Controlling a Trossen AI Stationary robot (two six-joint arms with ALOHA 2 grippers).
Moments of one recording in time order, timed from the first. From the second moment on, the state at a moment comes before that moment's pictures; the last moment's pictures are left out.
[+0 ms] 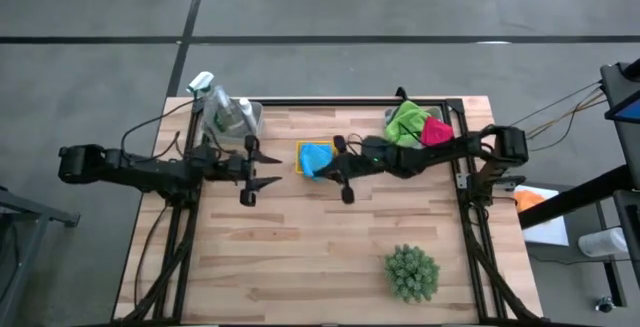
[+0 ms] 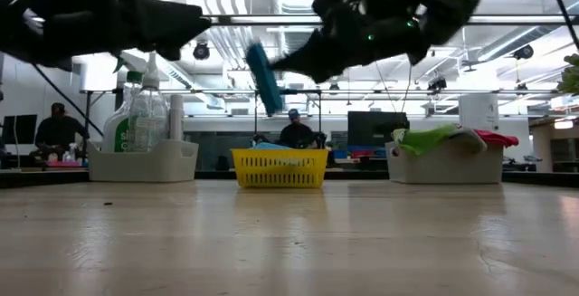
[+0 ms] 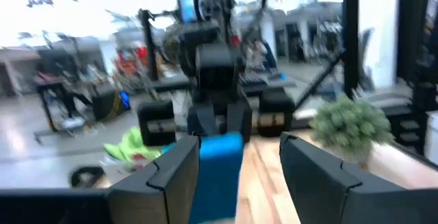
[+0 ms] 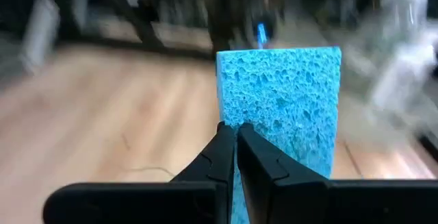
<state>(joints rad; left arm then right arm) 0.14 1.00 0.17 0.94 0.19 0.12 -0.13 1.70 0.83 0.66 -0.23 -0.12</state>
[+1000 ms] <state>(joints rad) 0.15 0.89 0.09 0.91 0.08 0.14 -0.13 2.01 1.48 -0.42 0.24 -0.23</state>
